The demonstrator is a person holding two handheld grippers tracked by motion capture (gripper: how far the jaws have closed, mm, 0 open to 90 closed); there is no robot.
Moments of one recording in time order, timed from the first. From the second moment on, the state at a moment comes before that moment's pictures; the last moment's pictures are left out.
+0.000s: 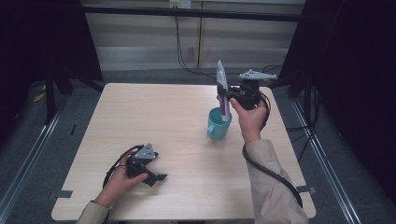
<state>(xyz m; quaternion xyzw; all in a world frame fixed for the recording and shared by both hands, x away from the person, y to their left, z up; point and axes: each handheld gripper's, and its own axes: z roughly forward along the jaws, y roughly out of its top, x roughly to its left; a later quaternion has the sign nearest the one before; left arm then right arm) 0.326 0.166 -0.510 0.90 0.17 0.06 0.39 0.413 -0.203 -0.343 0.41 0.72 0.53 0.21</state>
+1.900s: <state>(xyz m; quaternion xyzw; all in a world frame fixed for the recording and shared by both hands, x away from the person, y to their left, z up) 0.325 0.166 -0.510 0.90 0.17 0.05 0.39 0.434 -0.199 -0.388 0.42 0.72 0.52 0.21</state>
